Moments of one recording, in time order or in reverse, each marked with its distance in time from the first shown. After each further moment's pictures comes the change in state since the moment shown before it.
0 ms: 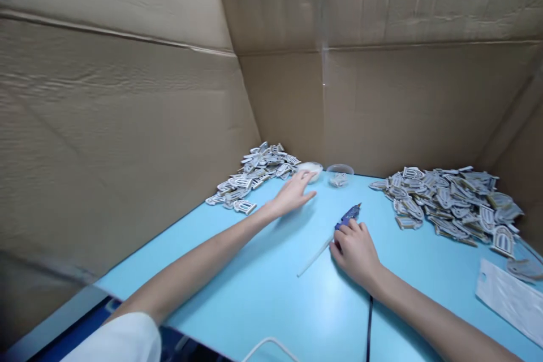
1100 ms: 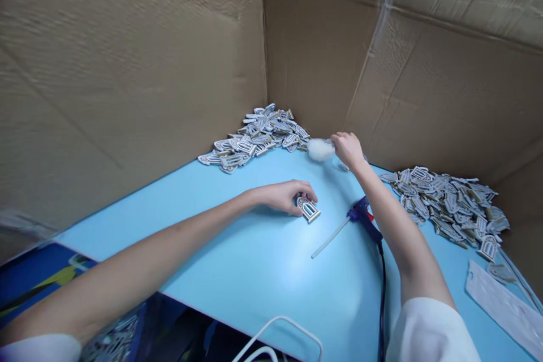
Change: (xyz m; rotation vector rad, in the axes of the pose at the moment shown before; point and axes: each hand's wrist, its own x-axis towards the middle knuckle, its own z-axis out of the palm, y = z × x) left_hand -0.043 -0.081 0.033 -0.477 -0.335 0.456; right_hand 0.243 0.028 -0.014 -0.214 -0.125 -0.005
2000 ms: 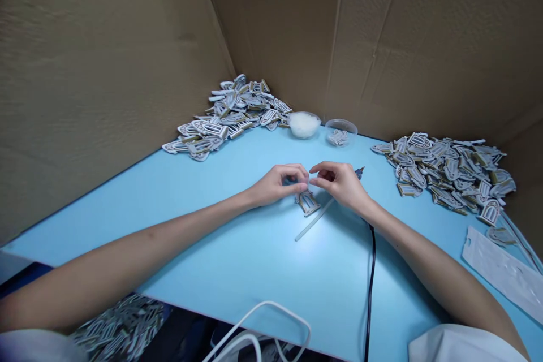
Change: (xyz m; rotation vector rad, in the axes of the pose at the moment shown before) left_hand 0.015 0.023 0.039 -0.470 0.381 0.020; right_hand -0.156 -0.030 0.017 1.073 -0.004 0.126
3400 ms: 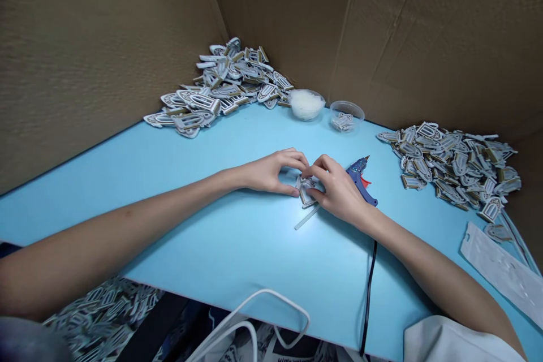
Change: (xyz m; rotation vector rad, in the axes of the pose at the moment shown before) left_hand 0.001 -0.010 -0.023 0.250 -0.294 0.132; right_hand -0.025 -0.002 0.019 -0.451 -0.124 -0.250
